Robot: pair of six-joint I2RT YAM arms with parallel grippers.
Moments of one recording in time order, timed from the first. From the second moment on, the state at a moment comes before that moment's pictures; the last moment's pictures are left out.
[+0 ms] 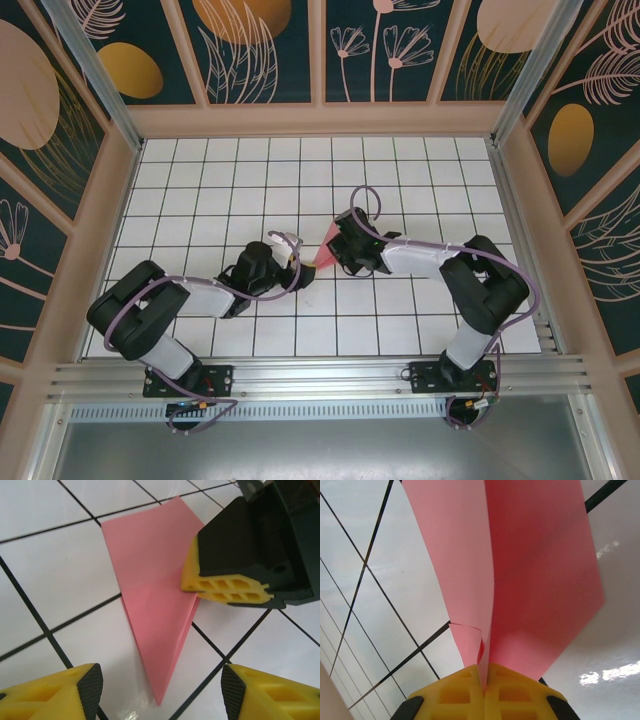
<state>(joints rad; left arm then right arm) -0.68 1.57 0.42 0.68 0.20 -0.21 0.73 1.70 0.90 -0.11 -0.02 1.47</state>
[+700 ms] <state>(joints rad) -0.72 1.78 0.50 0.80 0.20 0.00 0.72 1.72 0.90 -0.09 -0.09 1.49</state>
